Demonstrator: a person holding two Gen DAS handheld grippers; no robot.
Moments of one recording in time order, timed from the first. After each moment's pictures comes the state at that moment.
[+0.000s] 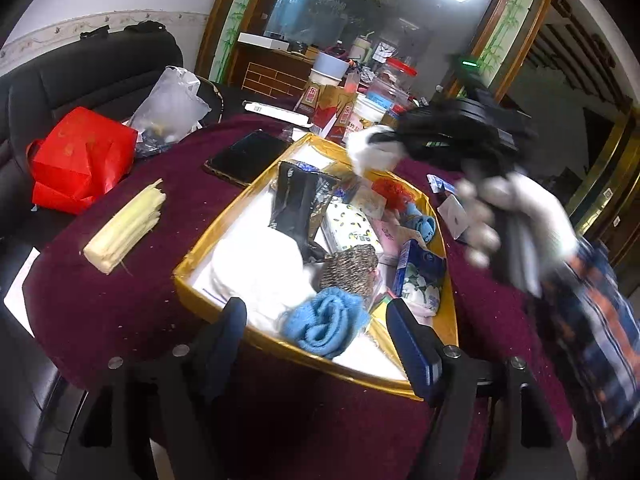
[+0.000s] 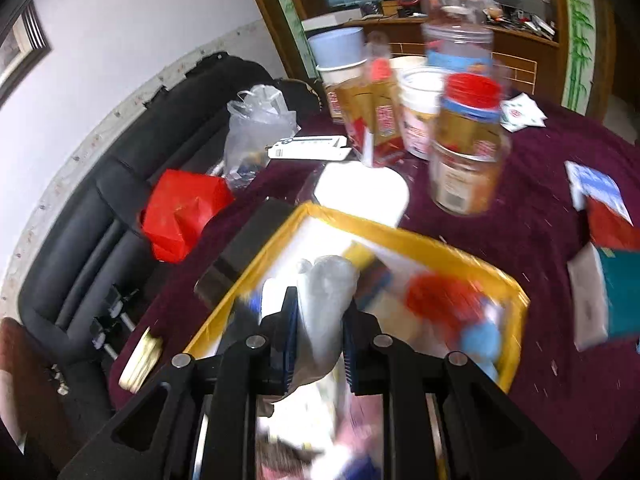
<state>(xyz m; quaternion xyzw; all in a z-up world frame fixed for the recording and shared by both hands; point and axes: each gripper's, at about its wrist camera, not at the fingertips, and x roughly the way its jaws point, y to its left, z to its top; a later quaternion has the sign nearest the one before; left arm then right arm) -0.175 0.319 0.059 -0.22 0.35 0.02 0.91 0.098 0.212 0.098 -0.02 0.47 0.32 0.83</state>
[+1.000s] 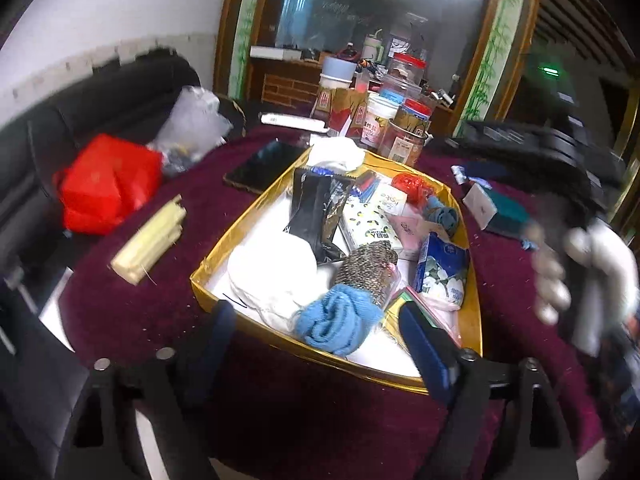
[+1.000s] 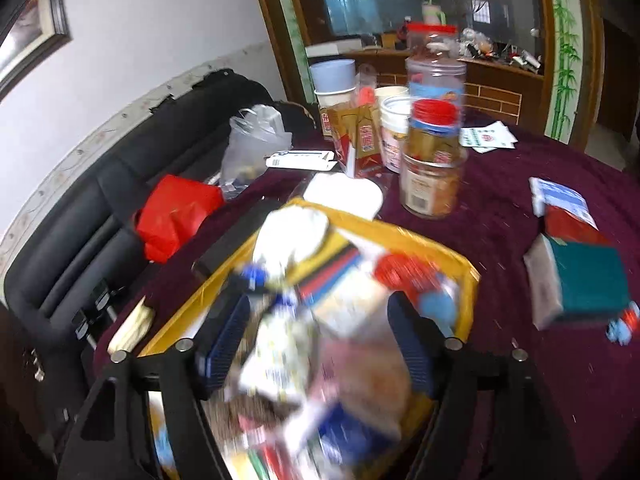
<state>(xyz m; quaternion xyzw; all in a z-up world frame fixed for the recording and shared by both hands) -0.175 0.284 0.068 -0.14 0.36 0.09 0.92 0.048 0.170 0.112 -0.04 0.41 0.31 0.86</state>
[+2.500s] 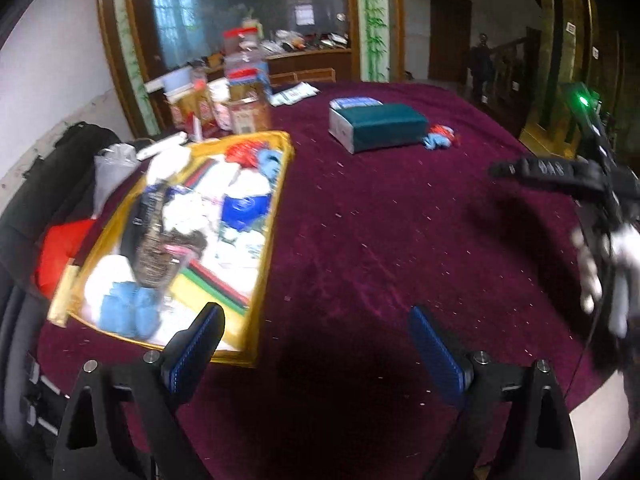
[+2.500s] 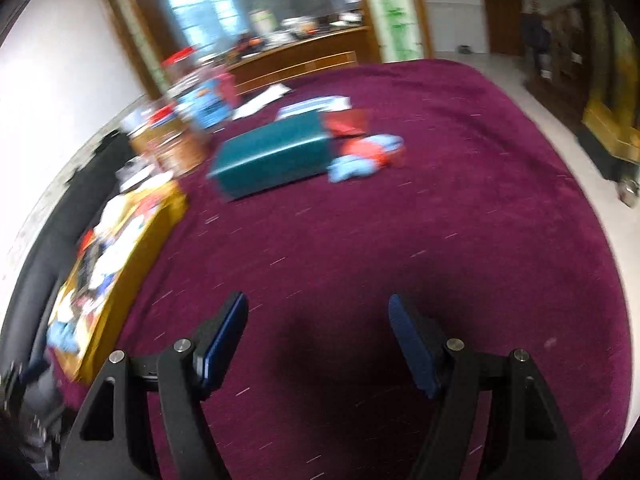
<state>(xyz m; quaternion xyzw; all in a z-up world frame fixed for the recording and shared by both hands) -0.156 0.088 0.070 0.03 0.41 -0.01 0.91 -0.003 -0.163 0.058 0.08 0.43 0.14 0.89</state>
